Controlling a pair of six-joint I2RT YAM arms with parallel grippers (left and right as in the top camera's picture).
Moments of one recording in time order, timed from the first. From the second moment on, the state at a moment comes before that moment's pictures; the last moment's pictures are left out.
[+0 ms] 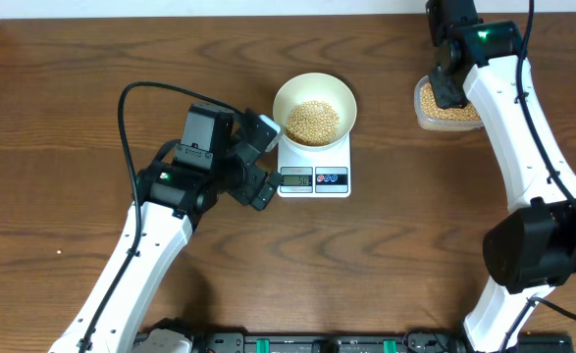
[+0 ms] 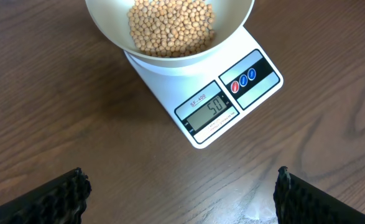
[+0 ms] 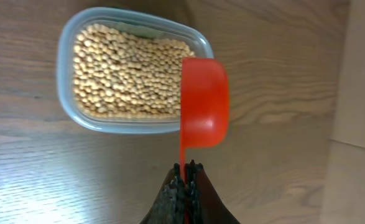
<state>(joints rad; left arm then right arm) -0.32 1.29 1.08 -0.76 0.23 0.31 0.19 1.96 1.93 -1.23 0.47 -0.03</state>
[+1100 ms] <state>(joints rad) -0.32 1.29 1.08 -0.76 0.23 0.31 -0.20 1.96 1.72 -0.96 -0.36 0.62</state>
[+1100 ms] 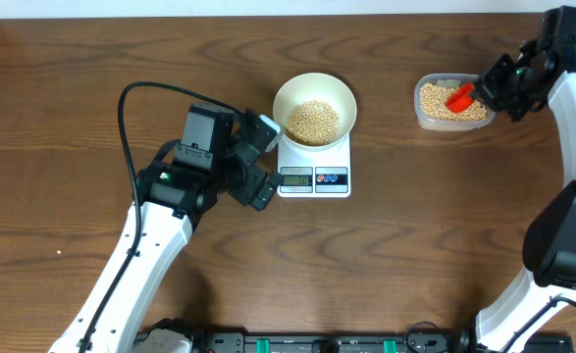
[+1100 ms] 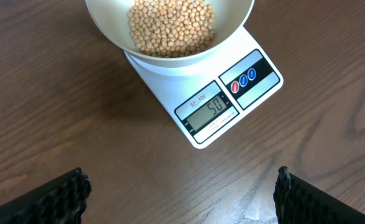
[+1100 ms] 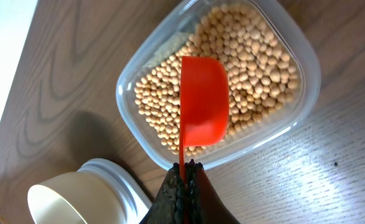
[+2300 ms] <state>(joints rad) -0.32 1.29 1.08 -0.76 0.23 0.31 -0.25 1.96 1.71 -1.19 -0.36 0.54</state>
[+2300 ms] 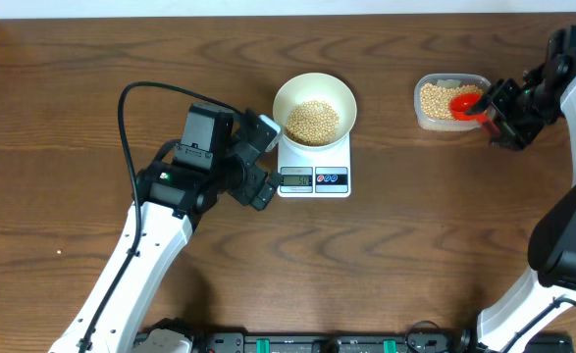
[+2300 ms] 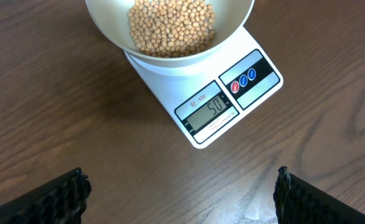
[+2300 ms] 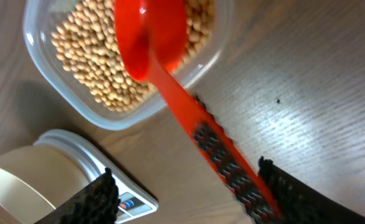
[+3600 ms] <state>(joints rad) -0.32 1.29 1.08 -0.76 0.23 0.31 -0.11 1.72 1.71 -1.21 -0.08 0.47</state>
